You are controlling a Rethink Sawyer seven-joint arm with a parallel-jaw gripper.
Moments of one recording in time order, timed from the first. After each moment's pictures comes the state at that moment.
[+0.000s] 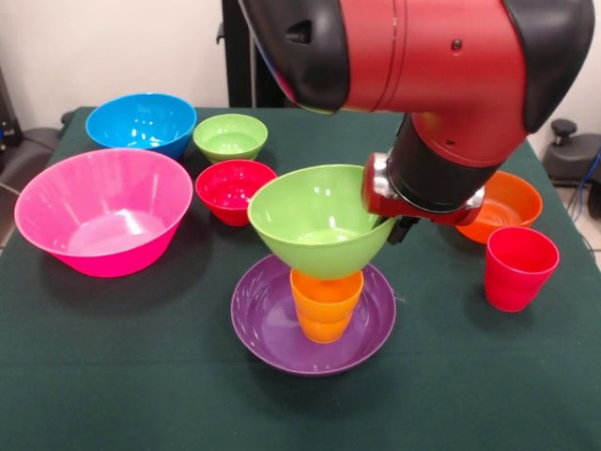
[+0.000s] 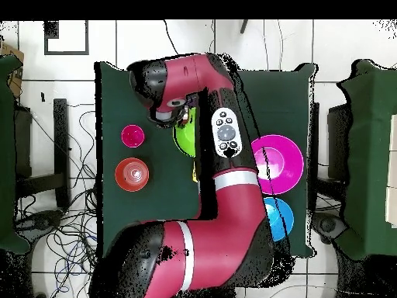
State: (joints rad) arm -0.21 -0.31 0.38 0.88 -0.52 1.42 1.95
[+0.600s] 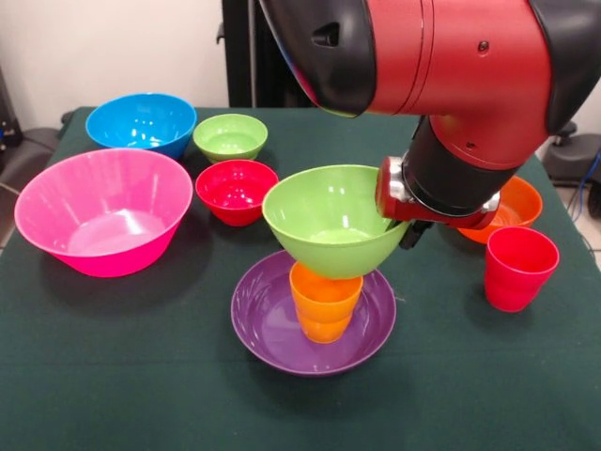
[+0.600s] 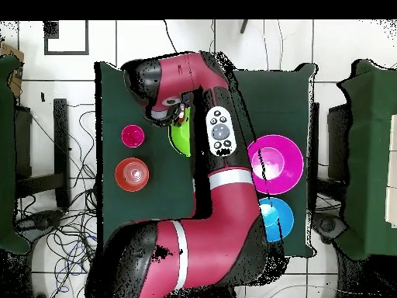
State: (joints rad) arm -0.20 -0.30 0.38 0.85 -0.52 1.42 1.95
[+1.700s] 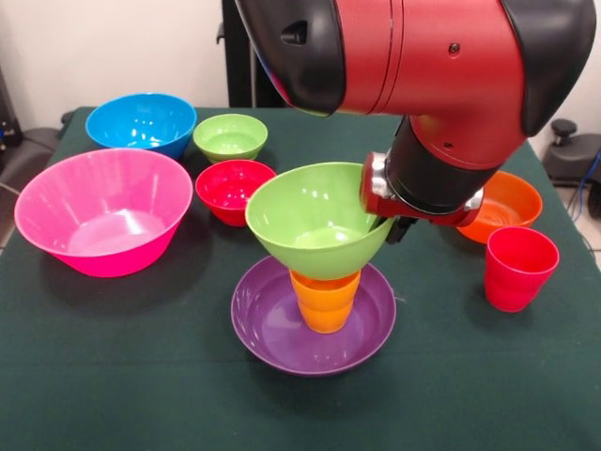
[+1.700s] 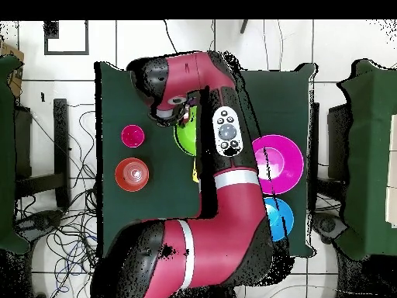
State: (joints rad) arm -0.22 -0.30 0.38 0.85 -0.52 1.45 1.95
